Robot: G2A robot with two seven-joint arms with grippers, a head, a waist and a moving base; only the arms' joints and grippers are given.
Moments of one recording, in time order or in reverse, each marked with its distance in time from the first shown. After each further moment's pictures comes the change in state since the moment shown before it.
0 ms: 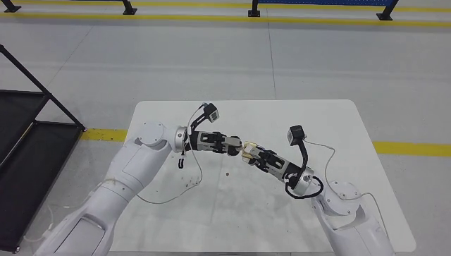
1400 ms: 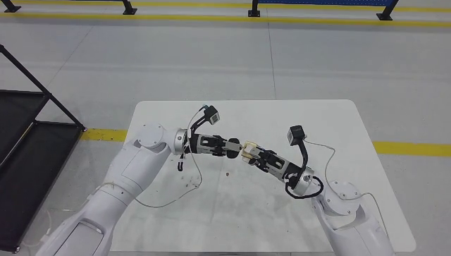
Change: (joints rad) left arm 0.031 0.005 -0.024 -0.050 0.038 0.003 -0.004; right arm 0.000 0.000 0.000 0.000 0.000 0.000 0.000
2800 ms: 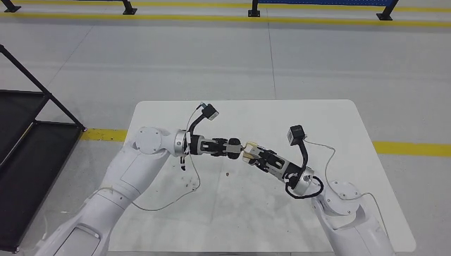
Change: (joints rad) left arm 0.038 0.021 -0.015 -0.085 0.114 -0.247 0.091; right arm 0.000 0.000 0.000 0.000 0.000 0.000 0.000
